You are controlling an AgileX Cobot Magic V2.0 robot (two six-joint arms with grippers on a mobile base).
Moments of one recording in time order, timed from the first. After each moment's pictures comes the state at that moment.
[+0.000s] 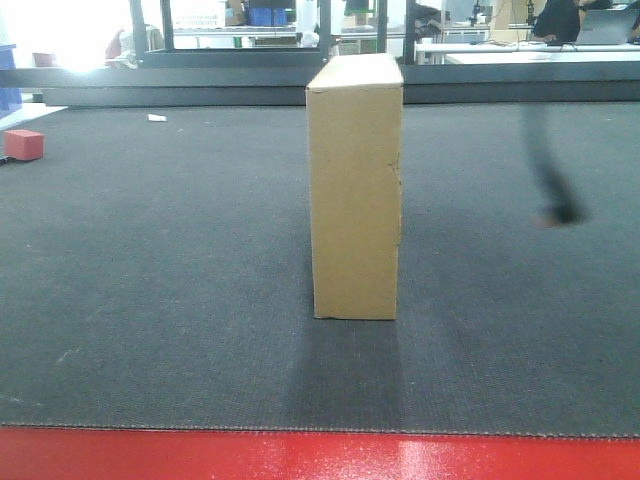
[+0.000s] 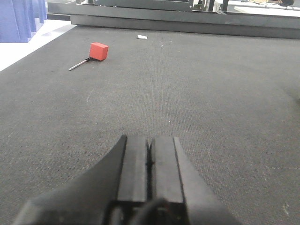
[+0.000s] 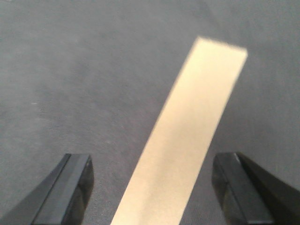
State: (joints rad) left arm -0.07 -0.01 0.03 -0.08 0.12 0.05; right arm 0.61 1.63 -1.77 -0.10 1.04 0.47
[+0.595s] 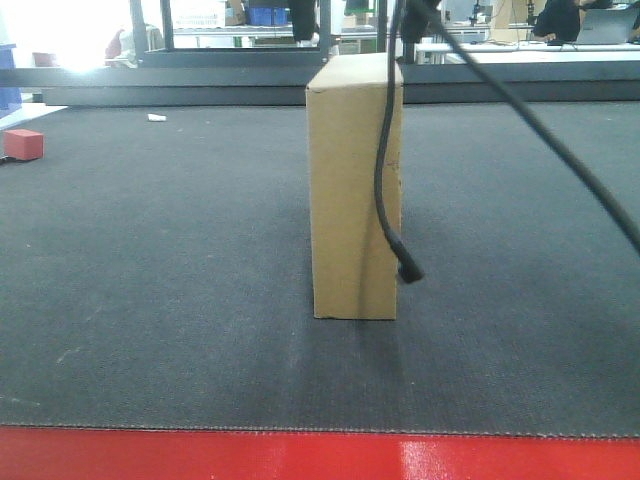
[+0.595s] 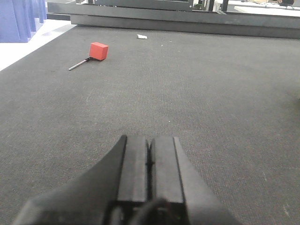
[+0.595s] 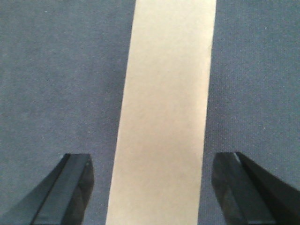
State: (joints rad) left arm -0.07 -0.01 0.03 -0.08 0.12 0.05; right arm 0.67 1.89 -1.95 -0.29 1.22 0.78
